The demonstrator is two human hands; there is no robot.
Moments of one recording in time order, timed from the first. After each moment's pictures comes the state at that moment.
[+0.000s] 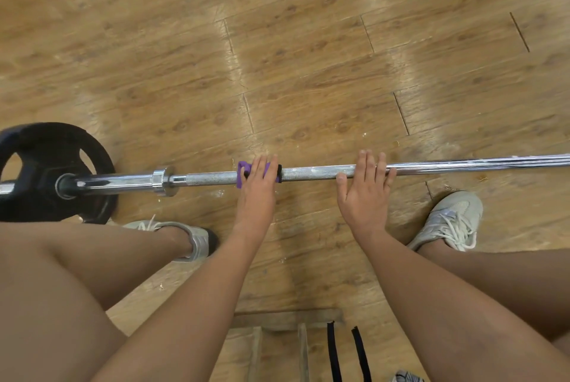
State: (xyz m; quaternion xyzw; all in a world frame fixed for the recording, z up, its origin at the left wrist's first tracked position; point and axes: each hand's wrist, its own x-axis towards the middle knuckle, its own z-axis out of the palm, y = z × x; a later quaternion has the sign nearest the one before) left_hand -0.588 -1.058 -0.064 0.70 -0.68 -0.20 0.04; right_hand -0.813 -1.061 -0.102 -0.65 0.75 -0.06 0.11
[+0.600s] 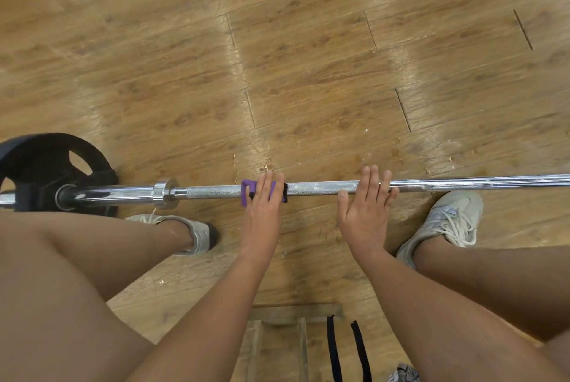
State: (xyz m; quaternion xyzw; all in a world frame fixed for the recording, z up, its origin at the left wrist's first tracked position) left_hand -0.601 -1.001 -0.069 0.71 -0.66 -0.22 0.05; right_hand -0.811 -1.015 -0.108 -0.63 0.76 -0.06 0.12
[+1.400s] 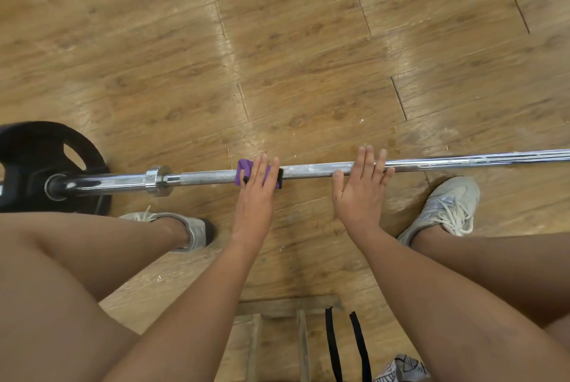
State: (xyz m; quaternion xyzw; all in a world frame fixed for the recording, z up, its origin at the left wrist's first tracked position) left_hand -0.587 -1.022 -0.085 0.68 -0.70 -0.20 0.06; right_hand -0.807 -1.040 -0.107 -0.62 0.77 -0.07 0.14
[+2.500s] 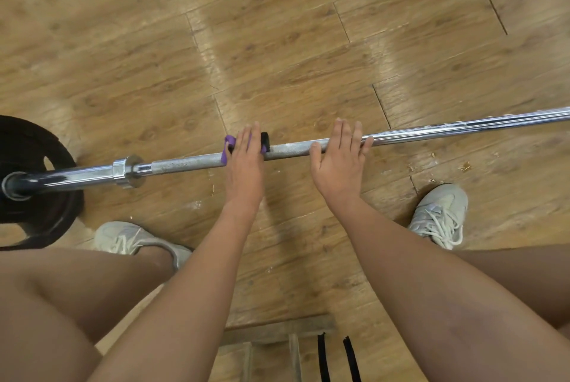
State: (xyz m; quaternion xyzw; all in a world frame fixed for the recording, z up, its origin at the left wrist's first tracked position) left_hand -0.611 -1.130 -0.094 0.72 -0.66 -0.19 0.15; right_hand -0.794 -1.134 -0.103 -0.61 0.78 -0.09 0.12
